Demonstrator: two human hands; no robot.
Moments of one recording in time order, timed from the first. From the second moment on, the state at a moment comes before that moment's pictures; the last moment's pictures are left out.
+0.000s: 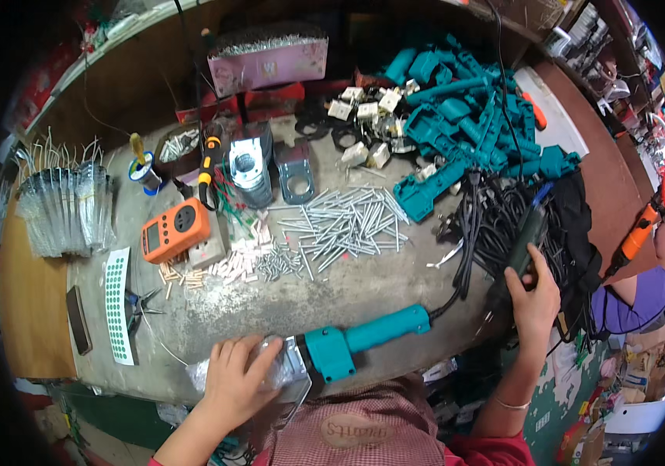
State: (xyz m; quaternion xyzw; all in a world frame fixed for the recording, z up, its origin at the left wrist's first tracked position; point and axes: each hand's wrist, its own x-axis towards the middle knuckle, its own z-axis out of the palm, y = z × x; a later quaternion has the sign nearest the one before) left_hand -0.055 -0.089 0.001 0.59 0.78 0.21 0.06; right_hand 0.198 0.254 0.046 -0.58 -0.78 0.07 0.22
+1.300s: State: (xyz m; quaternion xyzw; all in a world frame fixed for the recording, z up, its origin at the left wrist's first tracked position) left_hand -0.041 -0.167 -0.013 0.52 0.80 0.27 -0.09; right_hand 0.053 0.361 0.053 -0.38 -0.90 -0.04 0.19
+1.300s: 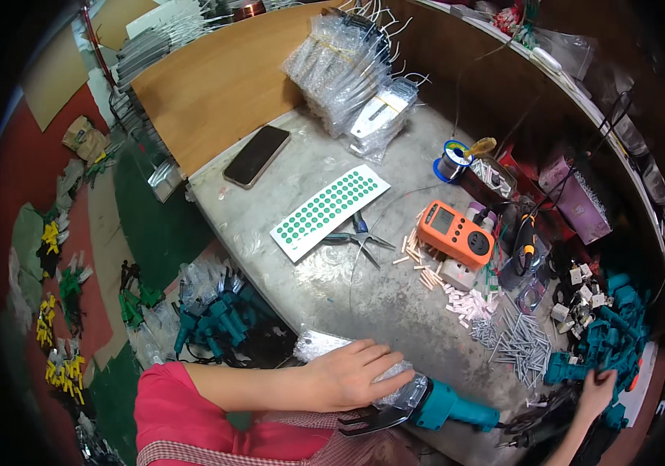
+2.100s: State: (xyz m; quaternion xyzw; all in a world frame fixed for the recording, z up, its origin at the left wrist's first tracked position) left_hand -0.121 -0.187 -0.024 0.34 0.86 0.39 0.02; right_hand -0.195 0.097 0.079 0.15 -0.98 -0.09 0.09
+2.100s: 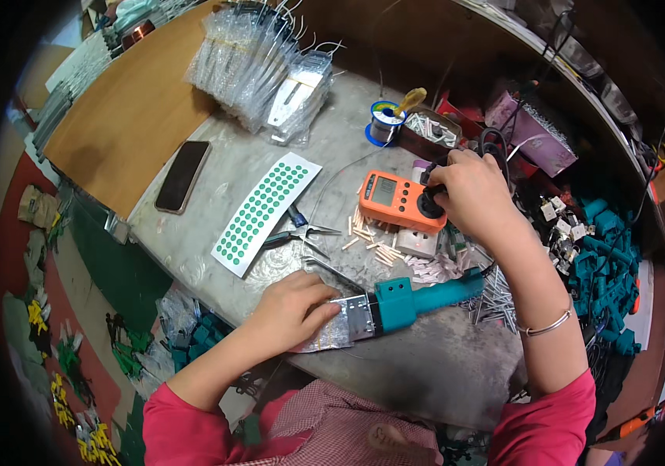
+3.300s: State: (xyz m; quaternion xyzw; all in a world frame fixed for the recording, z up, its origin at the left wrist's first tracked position) left_hand -0.205 -0.189 0.064 0.17 0.72 0.64 0.21; right_hand -0.176 0.020 0.059 0.23 -0.84 0.35 0.35
